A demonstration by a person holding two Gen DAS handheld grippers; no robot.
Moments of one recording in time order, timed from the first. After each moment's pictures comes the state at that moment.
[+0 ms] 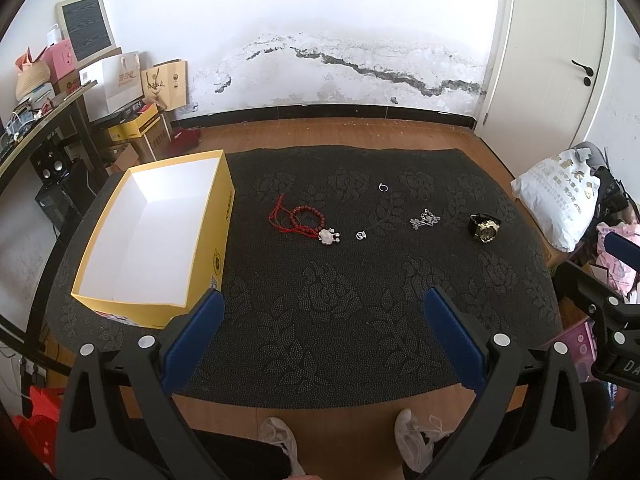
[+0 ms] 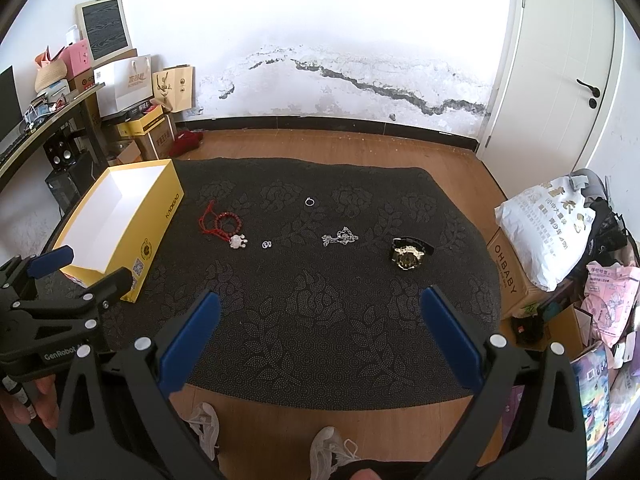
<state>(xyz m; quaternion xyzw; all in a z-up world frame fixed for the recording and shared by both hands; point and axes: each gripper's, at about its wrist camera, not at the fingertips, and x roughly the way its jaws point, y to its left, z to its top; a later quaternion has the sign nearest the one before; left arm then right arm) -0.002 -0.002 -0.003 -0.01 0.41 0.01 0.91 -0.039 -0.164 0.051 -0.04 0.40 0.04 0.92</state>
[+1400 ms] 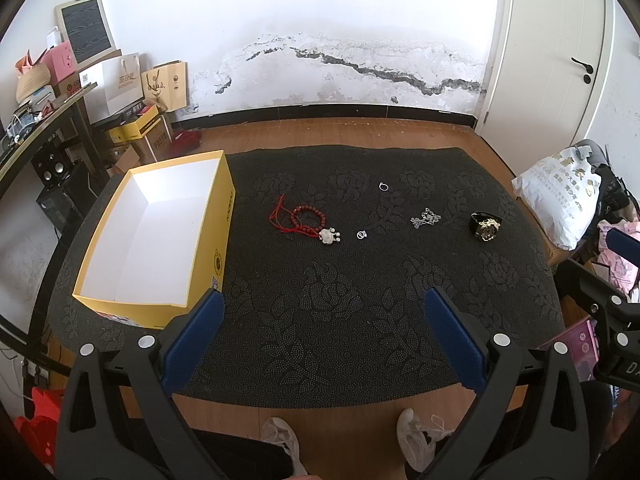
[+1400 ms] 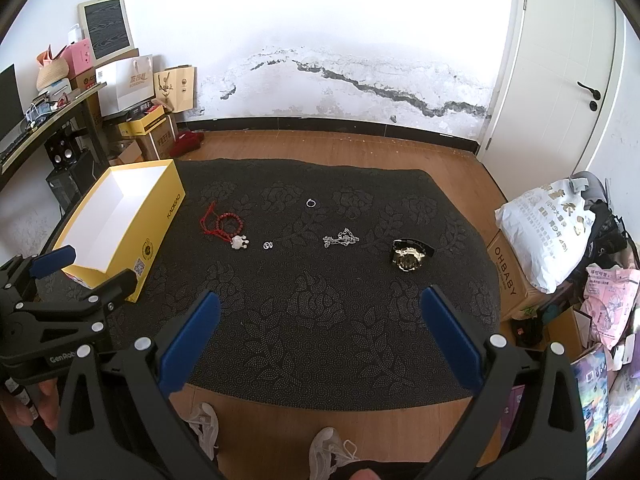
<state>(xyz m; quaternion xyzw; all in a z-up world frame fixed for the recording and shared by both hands) -0.002 -0.003 -0.002 -0.01 0.41 0.02 0.91 -0.037 -0.163 0.056 -0.04 0.40 0.04 0.92</state>
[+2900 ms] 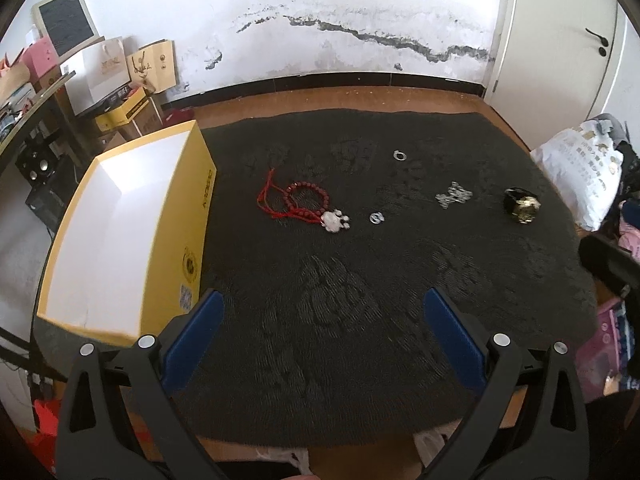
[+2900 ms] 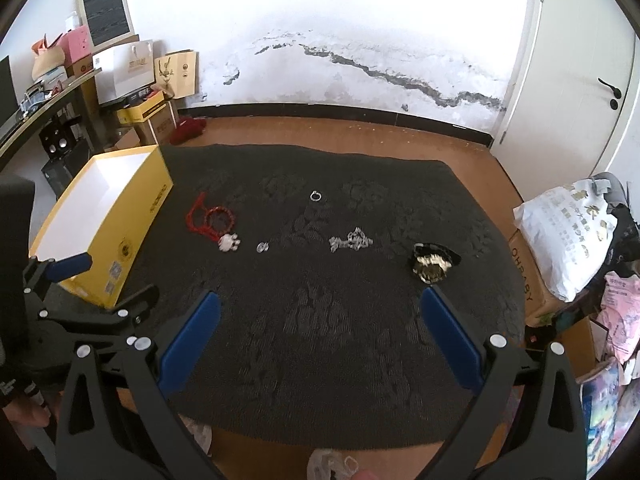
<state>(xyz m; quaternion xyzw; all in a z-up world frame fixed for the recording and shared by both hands) 0.077 -0.001 -0.081 0.02 0.46 0.02 0.89 0.039 -0.158 -0.007 -0.05 0.41 0.06 0.91</state>
